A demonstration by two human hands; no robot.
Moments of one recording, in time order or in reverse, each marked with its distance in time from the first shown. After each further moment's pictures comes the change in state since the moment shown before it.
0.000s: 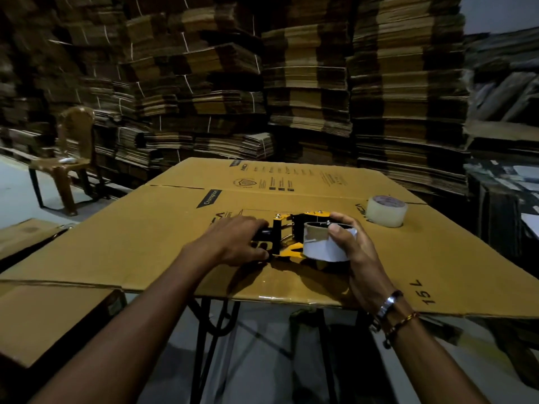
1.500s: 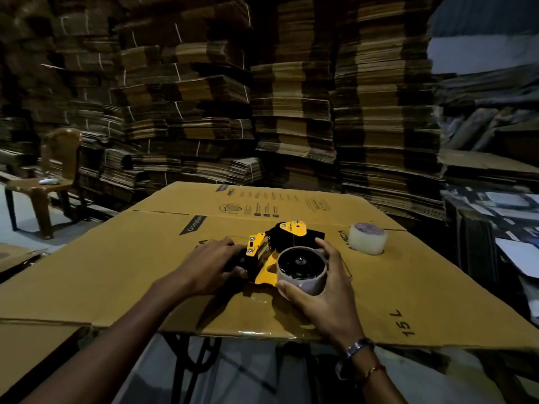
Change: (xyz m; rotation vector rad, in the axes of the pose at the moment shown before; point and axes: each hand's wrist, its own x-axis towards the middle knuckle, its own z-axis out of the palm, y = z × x) left_hand 0.007 -0.021 0.006 -0.015 0.113 0.095; right_hand -0.012 0.005 0.012 -0.590 0.136 -0.340
